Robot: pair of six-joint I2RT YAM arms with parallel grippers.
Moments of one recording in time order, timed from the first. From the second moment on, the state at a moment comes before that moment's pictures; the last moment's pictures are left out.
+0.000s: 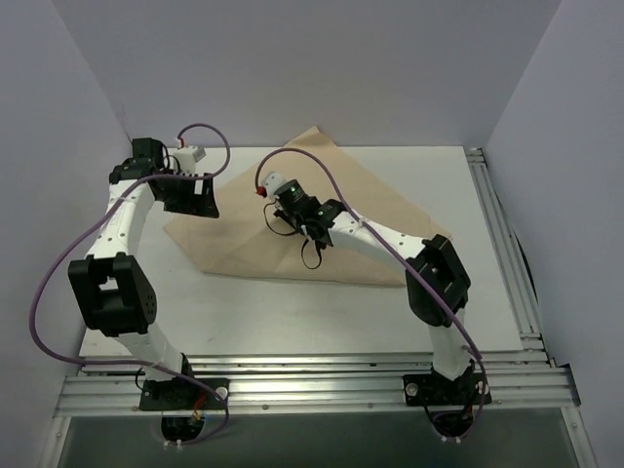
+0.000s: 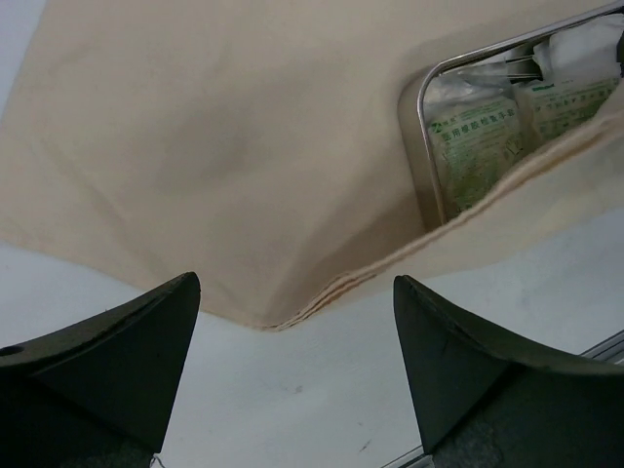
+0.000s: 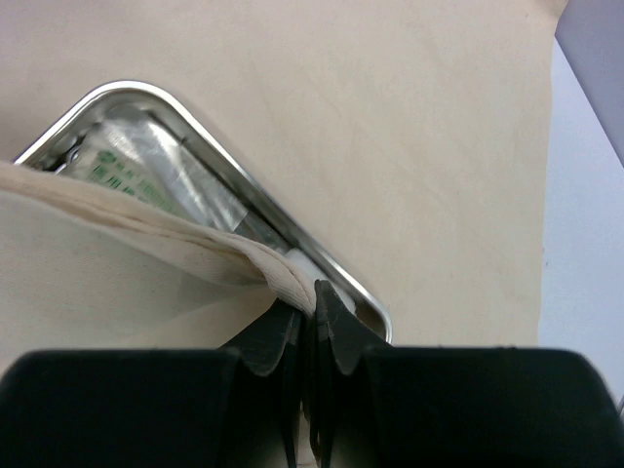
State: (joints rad) left arm 0.08 1.72 1.58 -0.91 0.44 0.22; right arm 0.85 1.95 1.59 -0.40 0.41 -0.24
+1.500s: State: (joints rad) left arm -0.10 2.09 1.95 -1.04 0.40 0.24; right arm 0.37 2.16 1.84 -0.33 -0.20 0.18
